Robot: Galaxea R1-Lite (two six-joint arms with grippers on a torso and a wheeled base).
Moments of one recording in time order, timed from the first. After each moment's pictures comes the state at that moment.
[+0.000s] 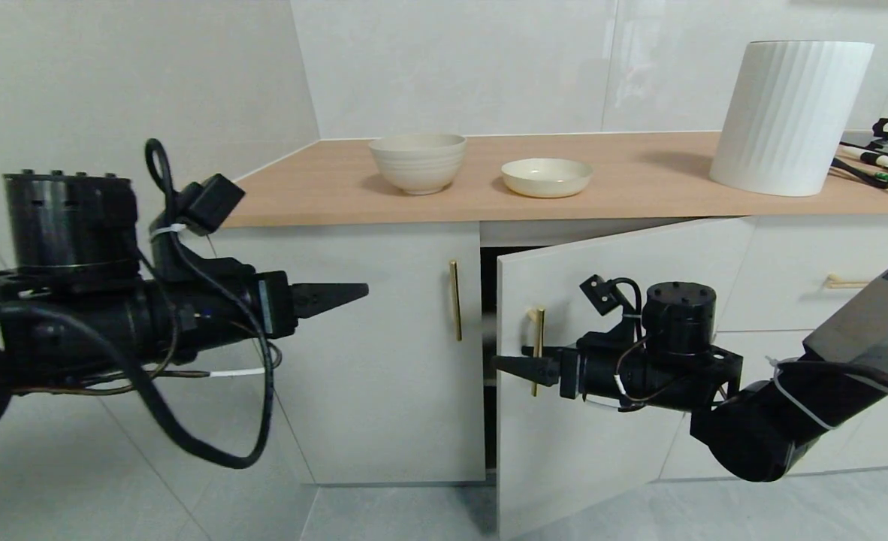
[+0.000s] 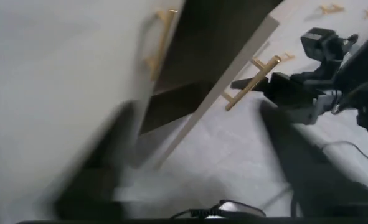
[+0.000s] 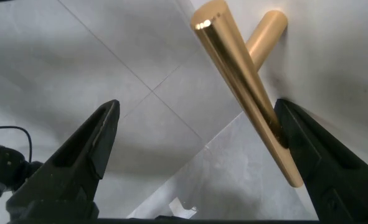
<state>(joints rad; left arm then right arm) -0.26 1.54 -0.87 -0.35 -0.41 -0.24 0.52 2.10 -0.83 -1.10 0.62 0.42</state>
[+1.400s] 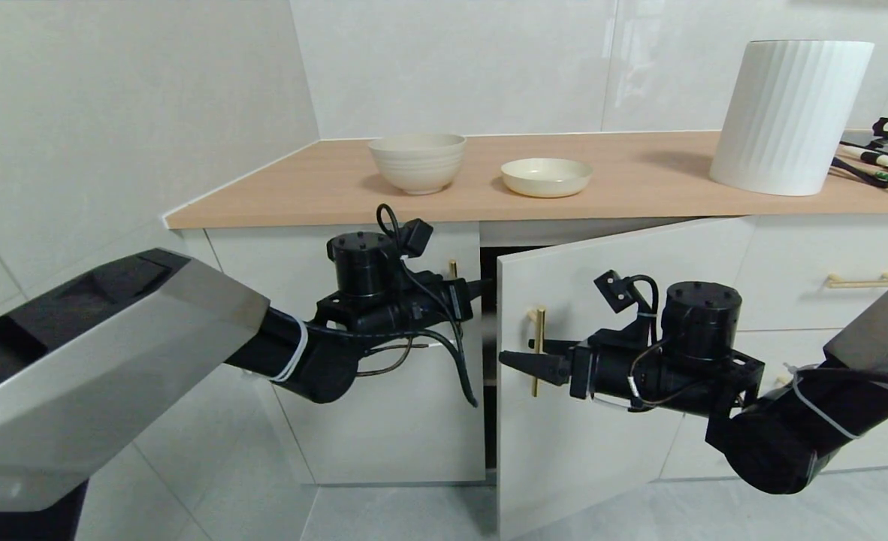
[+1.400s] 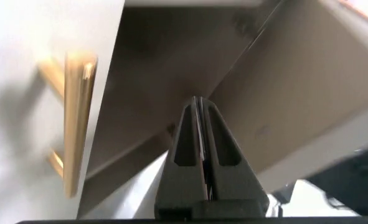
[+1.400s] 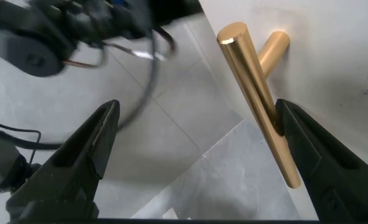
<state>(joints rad) -0.45 2.25 -1.24 -0.91 -0.46 -0.42 0.52 2.06 -0.77 -1.19 0.61 0.42</state>
